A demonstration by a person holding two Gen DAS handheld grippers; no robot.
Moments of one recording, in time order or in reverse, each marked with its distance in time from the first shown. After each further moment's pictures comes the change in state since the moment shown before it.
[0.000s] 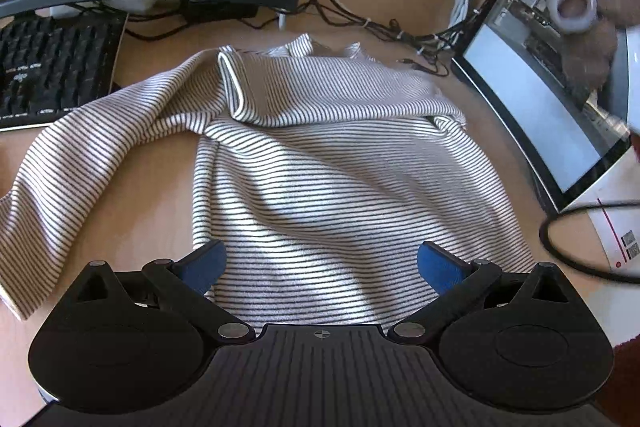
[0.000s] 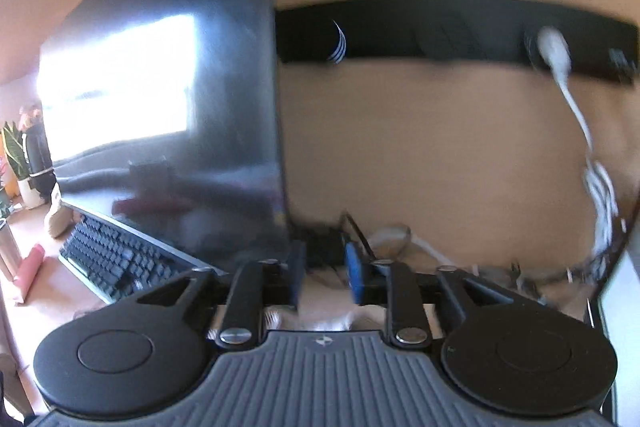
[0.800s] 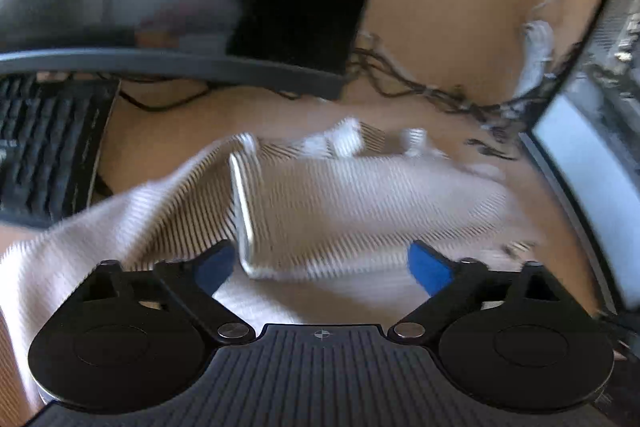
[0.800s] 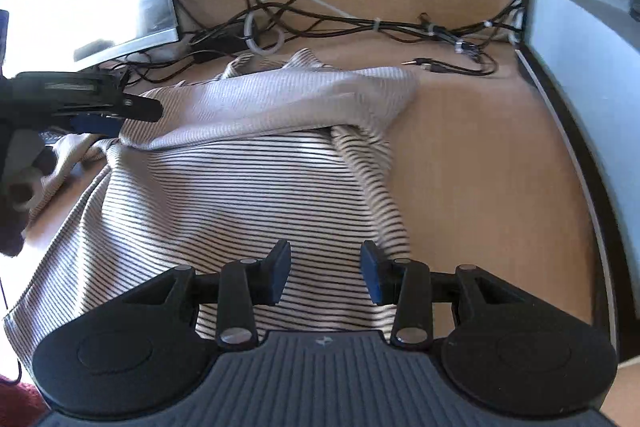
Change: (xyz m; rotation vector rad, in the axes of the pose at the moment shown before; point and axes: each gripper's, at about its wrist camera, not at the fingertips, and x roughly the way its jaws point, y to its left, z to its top) left arm 0.082 0.002 0.094 -0.089 -0.113 0.189; right arm -0.035 -0.079 -0.174 0.145 0.322 -0.106
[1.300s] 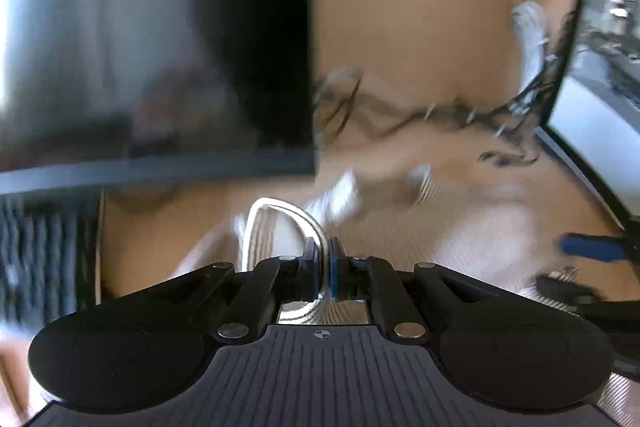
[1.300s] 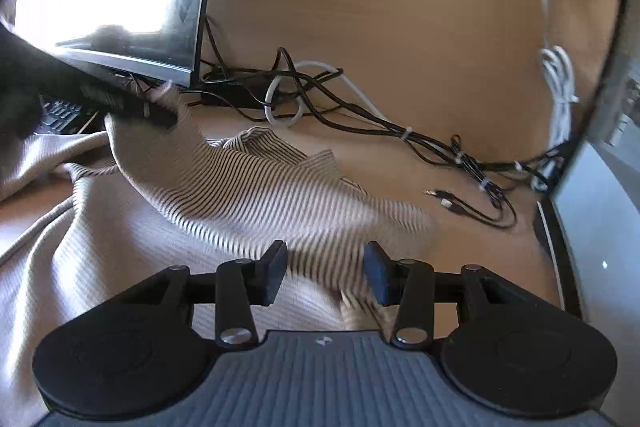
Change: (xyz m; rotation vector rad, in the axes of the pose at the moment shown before) left arm -0.002 -0.036 0.025 0.251 -0.162 0.066; right arm 0.048 0.044 0.065 -0.326 -0.164 -0.108
